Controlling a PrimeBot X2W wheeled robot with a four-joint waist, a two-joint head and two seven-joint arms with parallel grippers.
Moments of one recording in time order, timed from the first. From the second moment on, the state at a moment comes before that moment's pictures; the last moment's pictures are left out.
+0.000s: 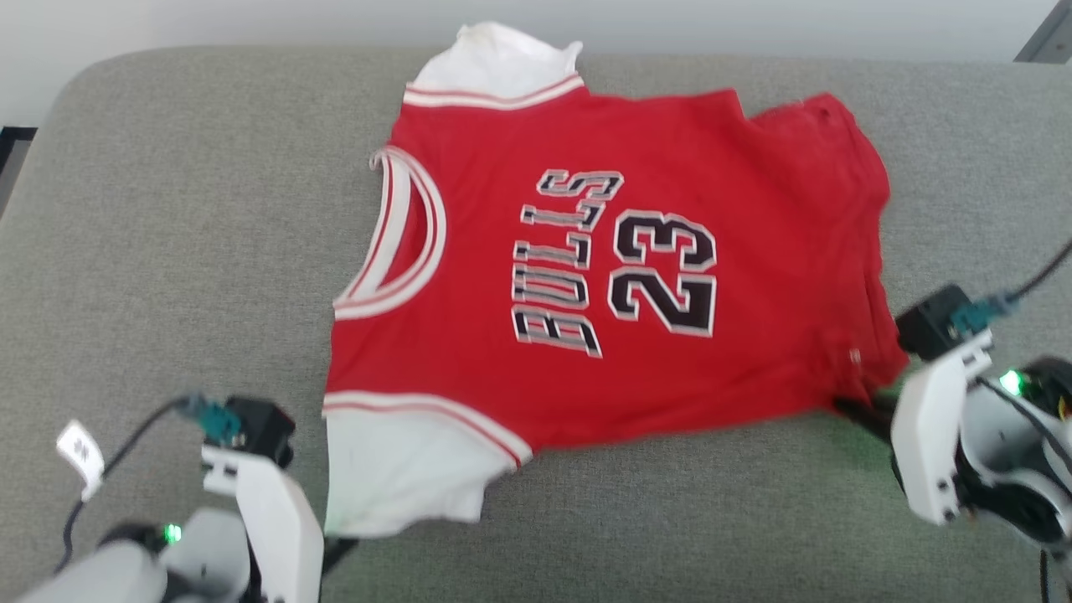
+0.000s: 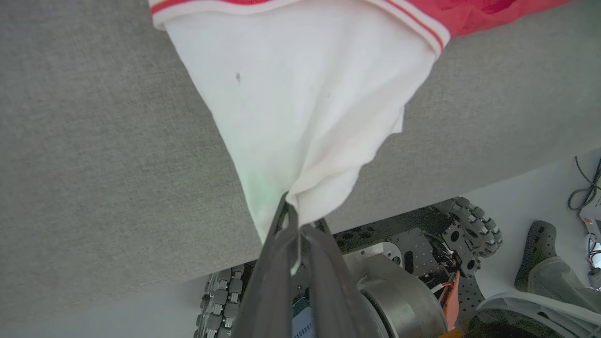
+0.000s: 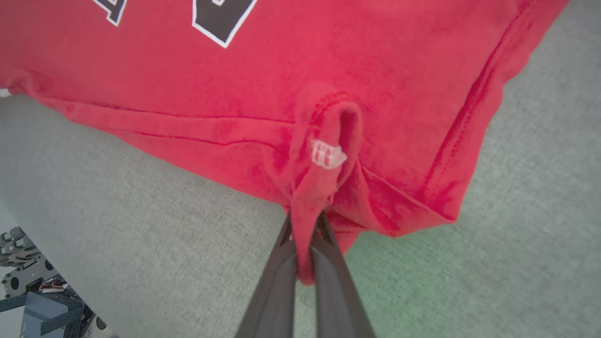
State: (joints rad) left arm -0.35 0.94 -0.84 -0.27 -1.23 0.36 0.62; right arm -0.44 -0.70 0.59 0.18 0.84 0.13 0.58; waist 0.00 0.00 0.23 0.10
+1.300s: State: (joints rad) left arm -0.96 0.78 -0.80 0.21 -0.97 0.06 0.68; right arm -0.50 -0.43 0.18 0.08 0.56 0.13 0.76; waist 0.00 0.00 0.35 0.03
